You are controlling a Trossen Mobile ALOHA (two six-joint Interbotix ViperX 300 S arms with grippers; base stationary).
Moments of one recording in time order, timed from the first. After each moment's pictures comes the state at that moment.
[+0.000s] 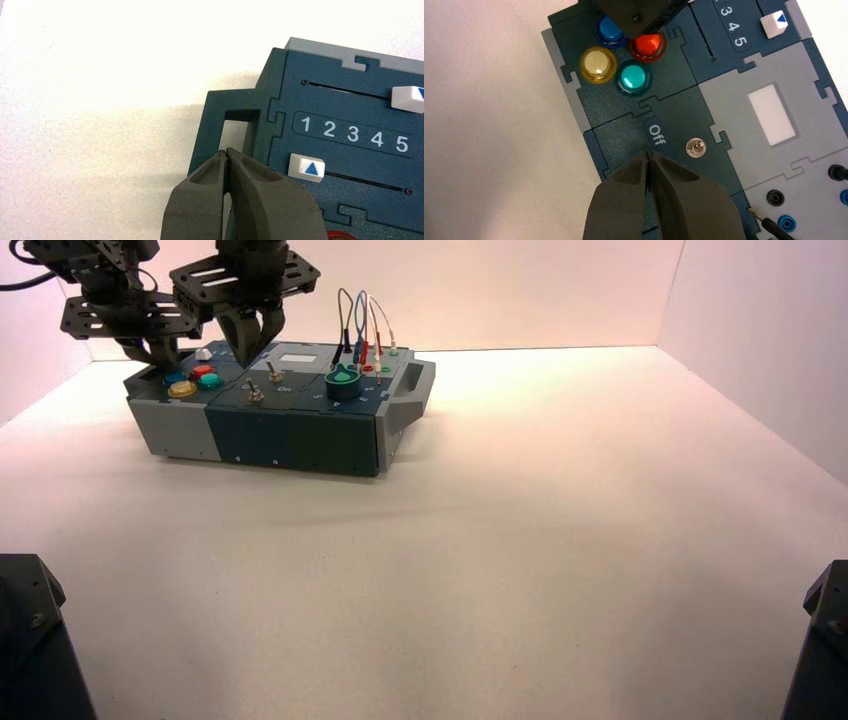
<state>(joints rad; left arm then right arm) 0.15 0.33 0.57 -0.21 0.06 0.28 0.91 0.70 -0.40 0.05 0.81 -0.12</state>
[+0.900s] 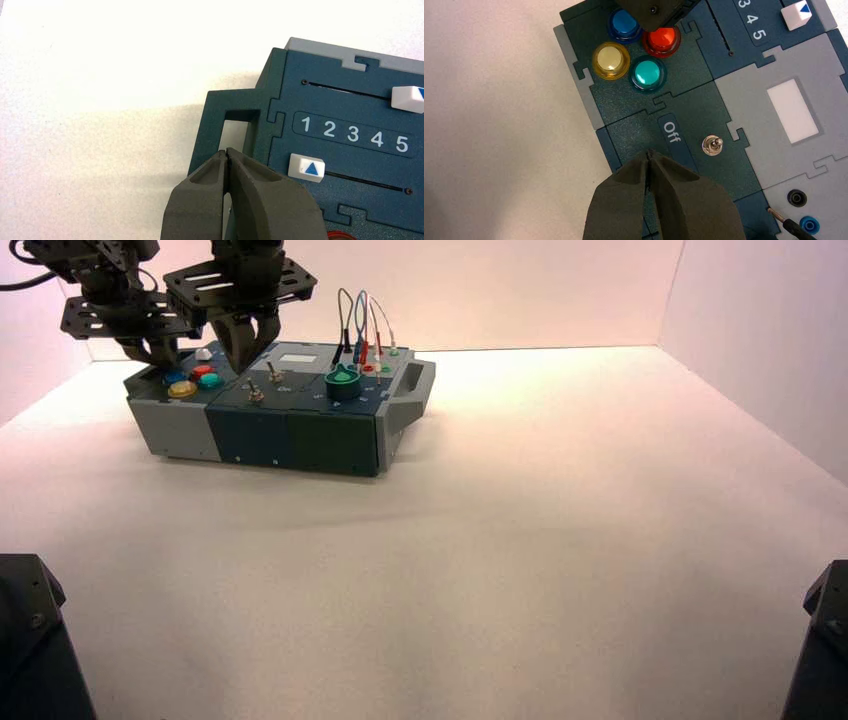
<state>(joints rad) 0.15 0.33 0.57 -0.21 0.06 0.28 0.92 0.70 -0.40 0.09 0.81 -0.12</state>
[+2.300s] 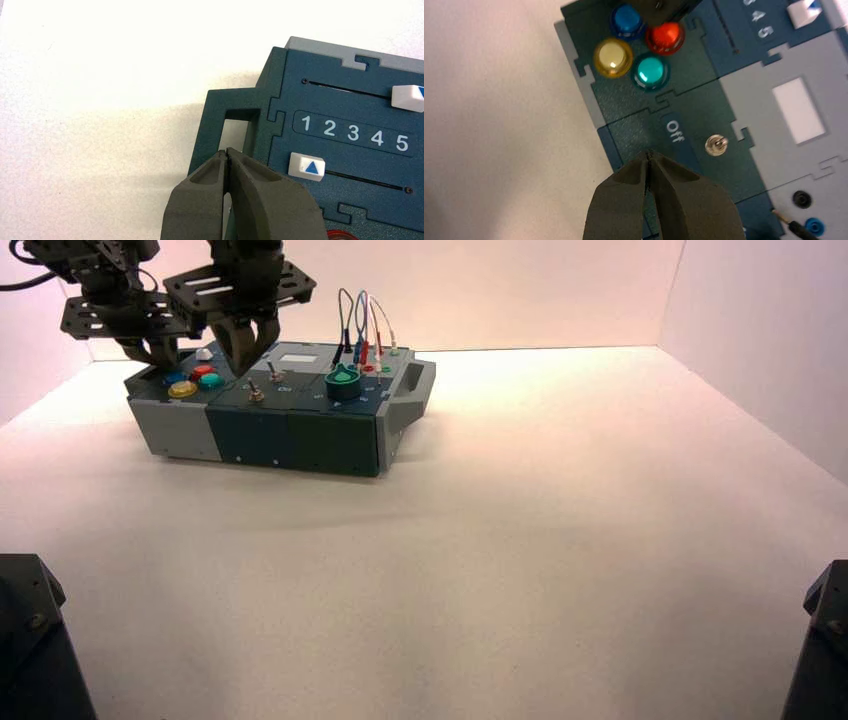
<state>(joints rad) 0.15 0.33 0.57 -0.21 0.06 0.28 0.92 0.71 -0.40 0.08 0.82 -0.12</state>
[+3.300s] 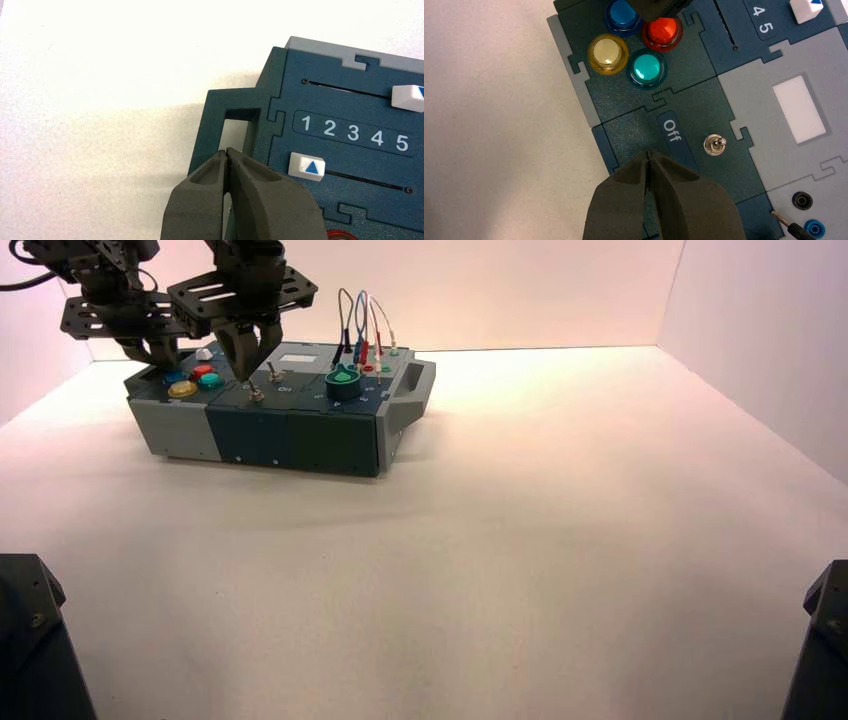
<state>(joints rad) 0.15 0.33 0.57 -0.21 0.06 0.28 0.92 0.72 -0.40 0.08 0.82 -0.12</state>
